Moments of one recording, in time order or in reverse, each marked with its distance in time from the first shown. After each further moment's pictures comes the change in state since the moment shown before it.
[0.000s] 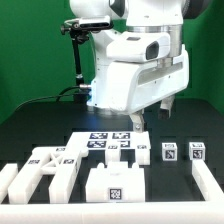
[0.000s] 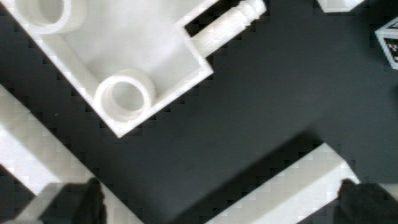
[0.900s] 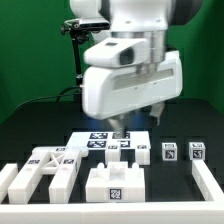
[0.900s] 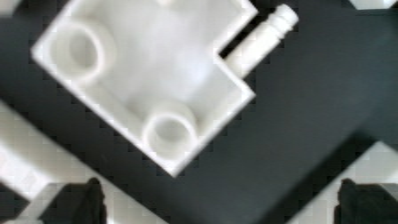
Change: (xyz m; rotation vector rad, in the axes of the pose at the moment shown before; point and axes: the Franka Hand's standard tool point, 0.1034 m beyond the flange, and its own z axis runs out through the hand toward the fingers) arm -0.027 0.031 0.015 0.006 0.018 0.271
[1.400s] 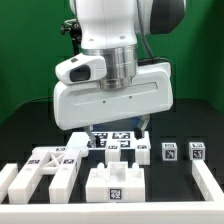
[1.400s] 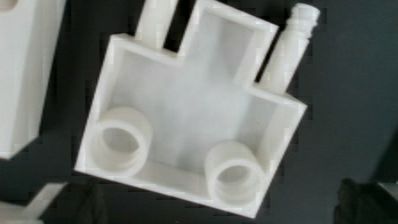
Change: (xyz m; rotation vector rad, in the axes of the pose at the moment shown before) arm -0.015 0.018 0.014 0.046 0.002 0.408
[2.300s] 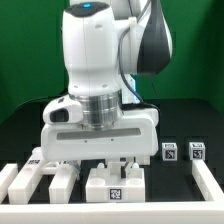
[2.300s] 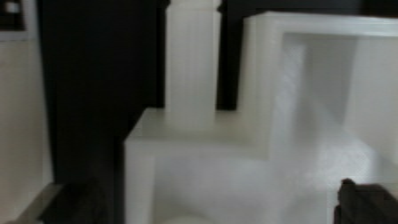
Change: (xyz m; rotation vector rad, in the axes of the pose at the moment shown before) arm -0.009 0.029 0.076 -0.027 0.009 0.228
